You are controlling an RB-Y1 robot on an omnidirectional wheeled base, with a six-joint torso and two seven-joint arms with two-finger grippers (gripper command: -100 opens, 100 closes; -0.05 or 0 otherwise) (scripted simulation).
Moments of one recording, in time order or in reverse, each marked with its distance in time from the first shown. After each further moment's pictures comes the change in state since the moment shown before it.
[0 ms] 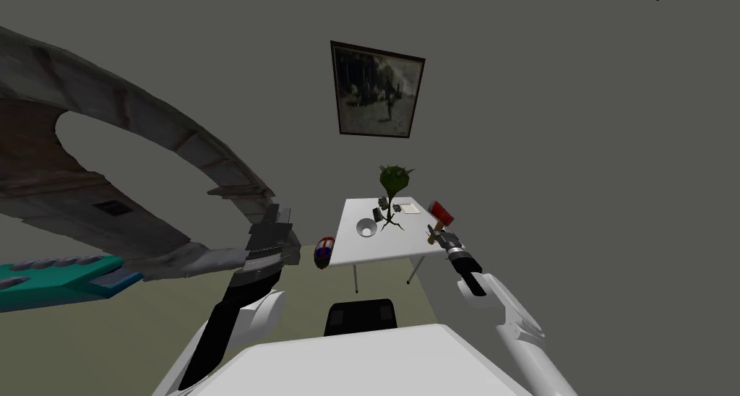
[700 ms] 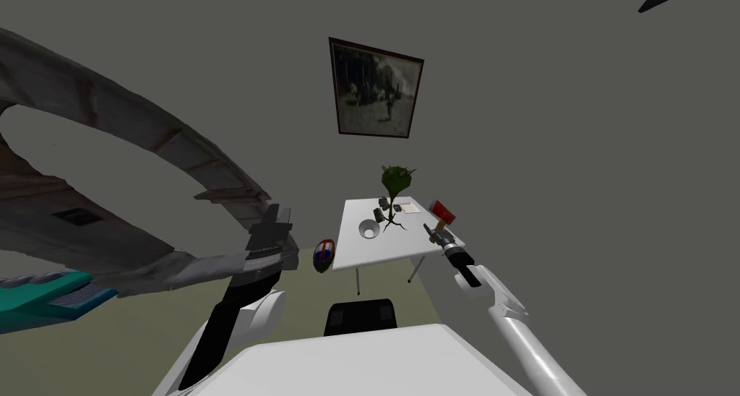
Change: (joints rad) left arm 0.000 0.000 0.000 0.000 0.000 0.000 0.000; right arm -0.113 -0.081 0.049 0.206 -0.057 -0.132 0.016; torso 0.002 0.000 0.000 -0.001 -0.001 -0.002
